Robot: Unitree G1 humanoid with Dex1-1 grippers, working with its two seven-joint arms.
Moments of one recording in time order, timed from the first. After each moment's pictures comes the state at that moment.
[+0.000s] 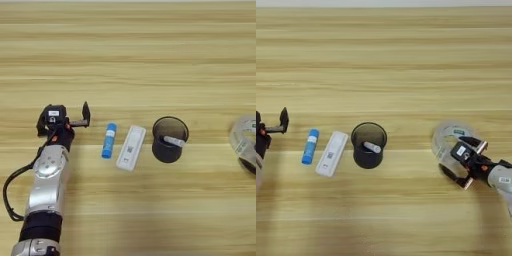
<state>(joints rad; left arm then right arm) -0.13 0.09 0.16 0.31 -0.08 -0.13 -0.05 -0.20 -0.66 0.09 0.75 -0.17 -0.39 0.55</state>
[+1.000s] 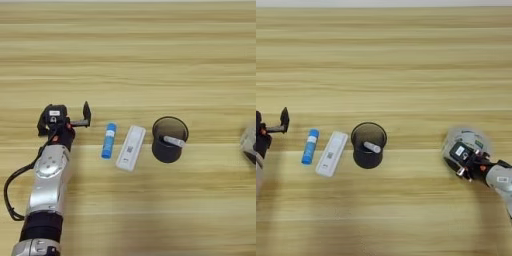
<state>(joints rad) -0.13 0.09 0.15 0.31 -0.08 -0.13 -0.04 -0.22 -0.65 0.10 0.79 -0.16 -0.40 0.55</state>
